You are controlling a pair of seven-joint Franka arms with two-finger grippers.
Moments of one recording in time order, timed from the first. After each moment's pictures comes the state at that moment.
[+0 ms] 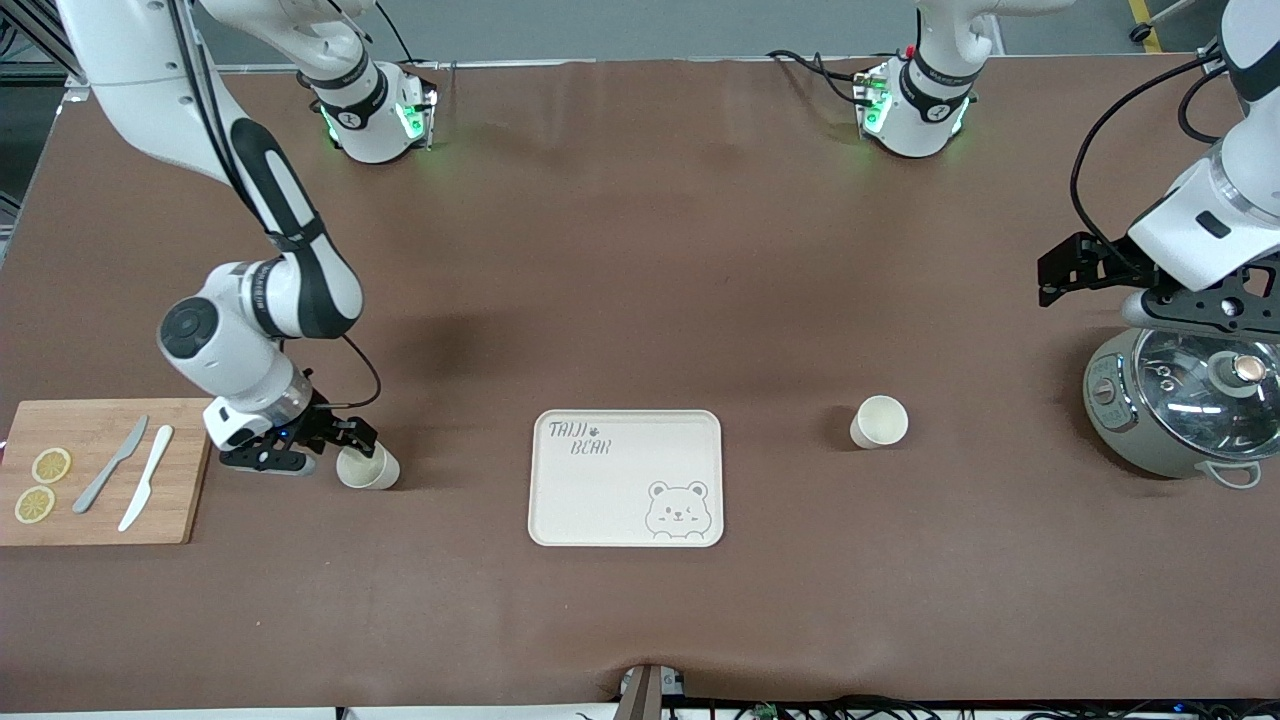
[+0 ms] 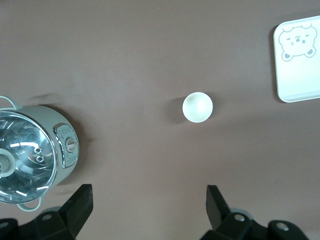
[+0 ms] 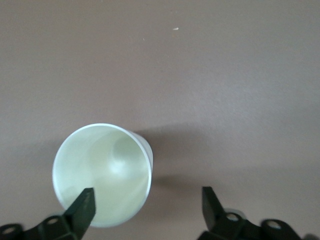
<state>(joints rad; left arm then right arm) -0.08 0.11 -0.05 -1.48 0.03 1.59 0.04 0.10 0.45 -0.03 -1.94 0.14 2.51 0.08</state>
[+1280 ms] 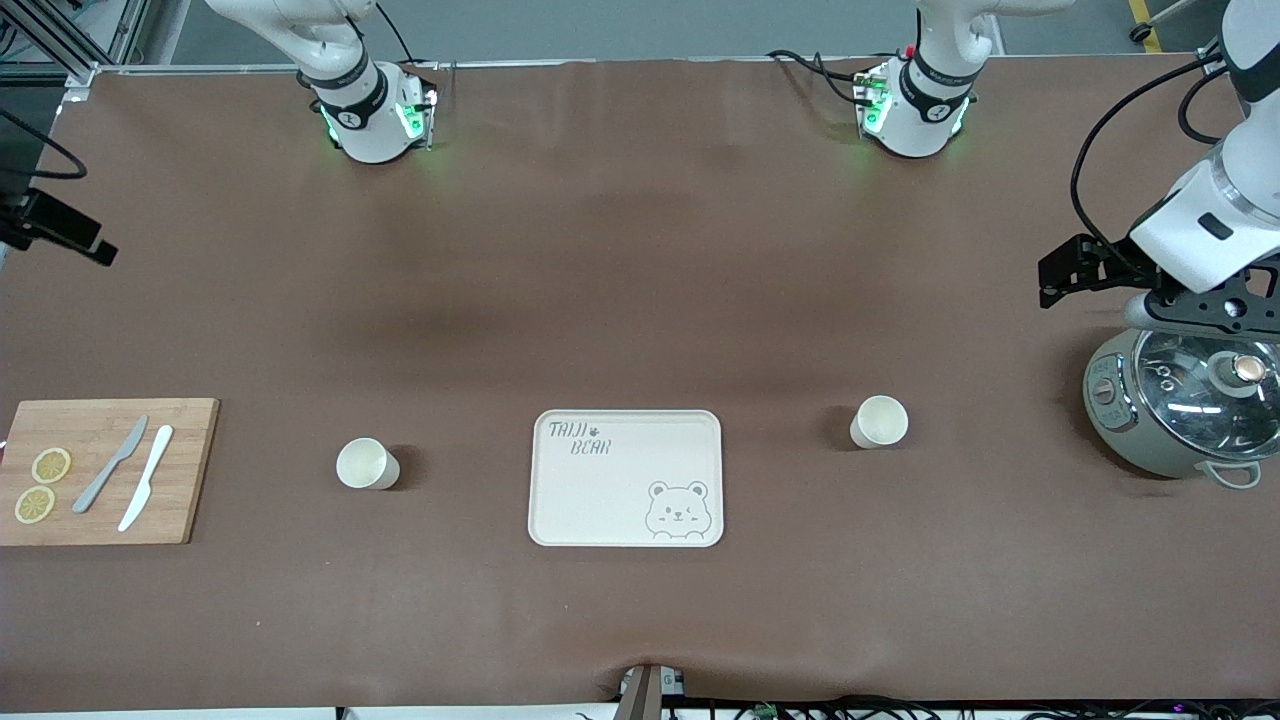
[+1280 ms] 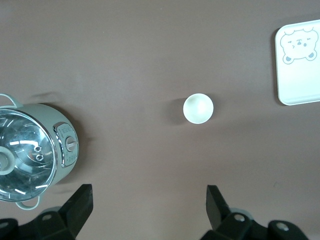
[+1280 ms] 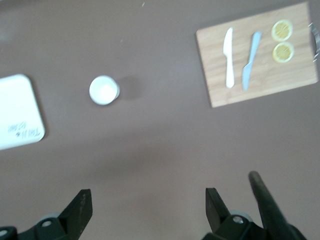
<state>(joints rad) -0.08 0.11 -0.05 -1.48 0.03 1.59 0.02 -0.04 -0.02 -0.04 -1.52 0.01 1.53 0.15</state>
